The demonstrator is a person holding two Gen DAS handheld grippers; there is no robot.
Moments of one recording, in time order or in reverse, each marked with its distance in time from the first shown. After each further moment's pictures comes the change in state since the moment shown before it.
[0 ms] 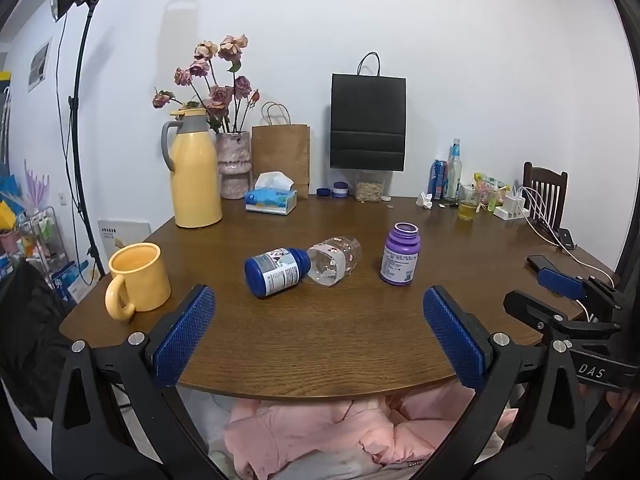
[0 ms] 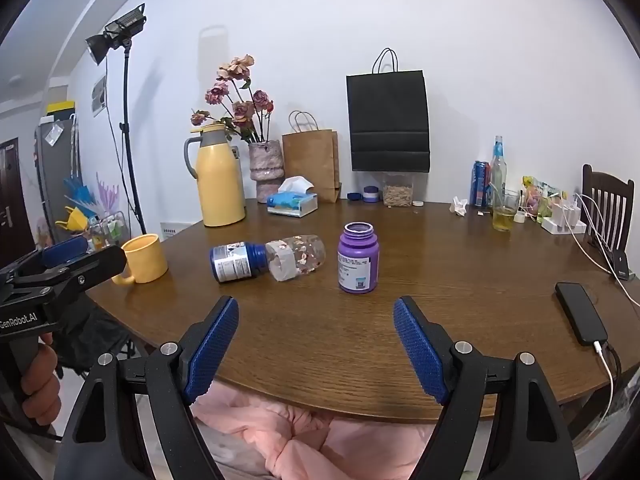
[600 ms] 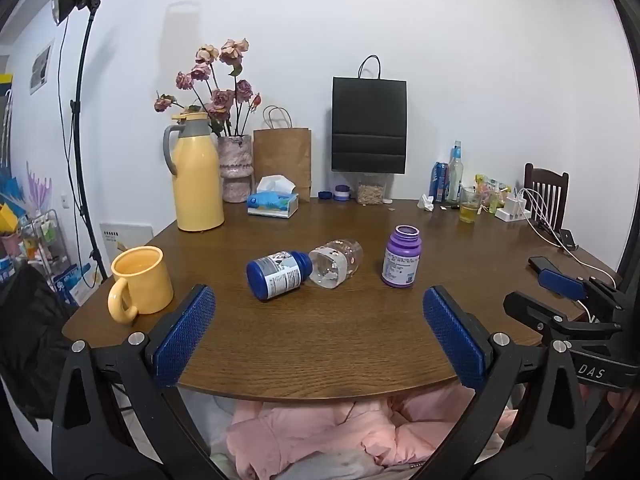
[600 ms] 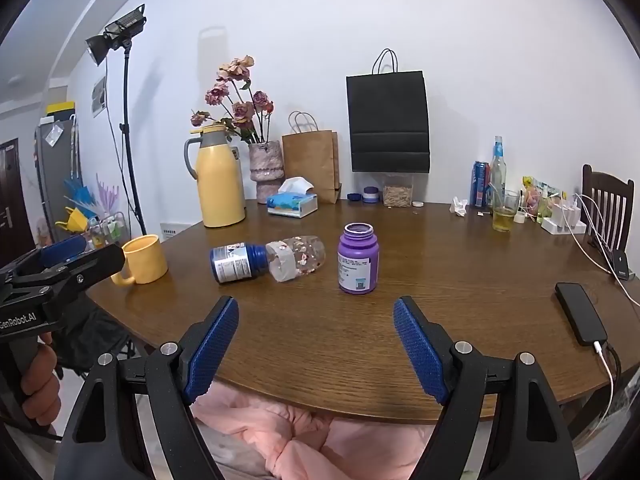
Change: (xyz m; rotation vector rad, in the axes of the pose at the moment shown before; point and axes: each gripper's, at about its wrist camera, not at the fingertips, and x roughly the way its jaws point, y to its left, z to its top) left arm -0.004 0.003 0.000 0.010 -0.023 0.008; right arm -0.002 0.000 0.002 -0.013 0.003 -0.004
